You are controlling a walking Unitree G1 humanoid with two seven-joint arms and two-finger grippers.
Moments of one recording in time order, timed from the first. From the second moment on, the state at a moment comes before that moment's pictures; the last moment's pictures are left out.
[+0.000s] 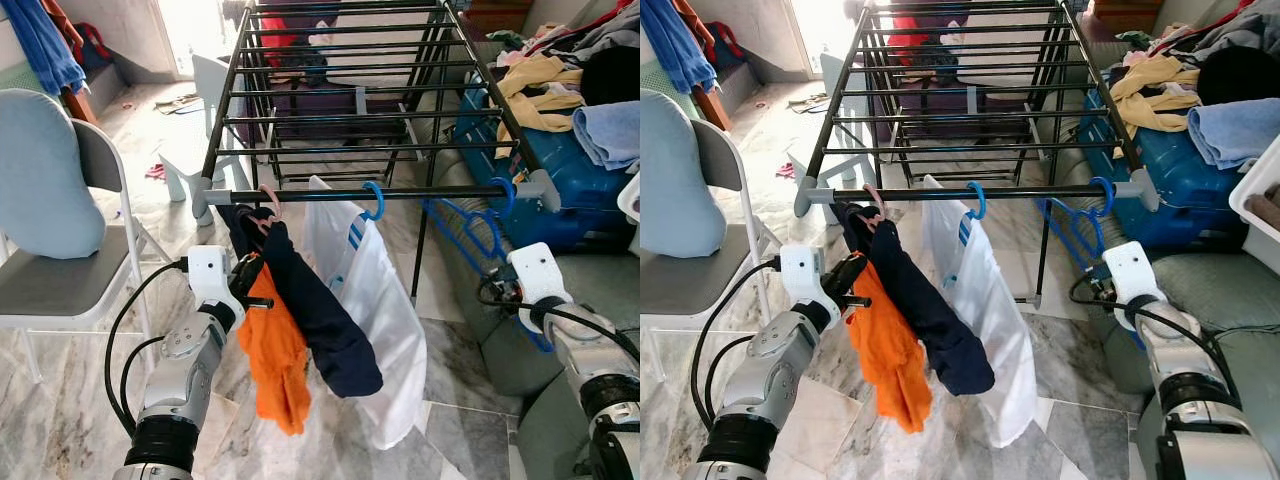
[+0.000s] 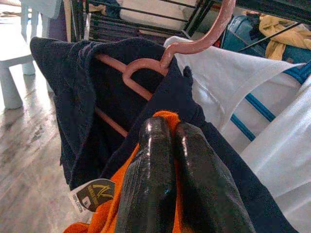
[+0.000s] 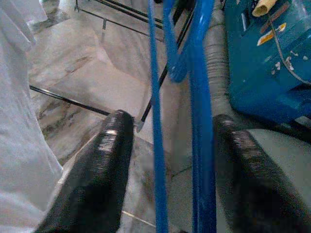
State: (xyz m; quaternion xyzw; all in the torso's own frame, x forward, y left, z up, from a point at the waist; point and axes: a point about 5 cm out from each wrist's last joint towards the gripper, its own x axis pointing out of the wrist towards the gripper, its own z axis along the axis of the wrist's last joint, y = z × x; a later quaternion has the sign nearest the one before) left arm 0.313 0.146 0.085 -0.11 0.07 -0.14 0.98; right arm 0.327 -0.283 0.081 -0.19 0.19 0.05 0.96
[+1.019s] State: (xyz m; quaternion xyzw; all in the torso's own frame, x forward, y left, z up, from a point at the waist) left arm 0.313 0.144 0.083 -0.10 0.09 -0.14 0.98; right arm 0.334 -0.267 0.079 -0.12 0.16 0.04 0.98
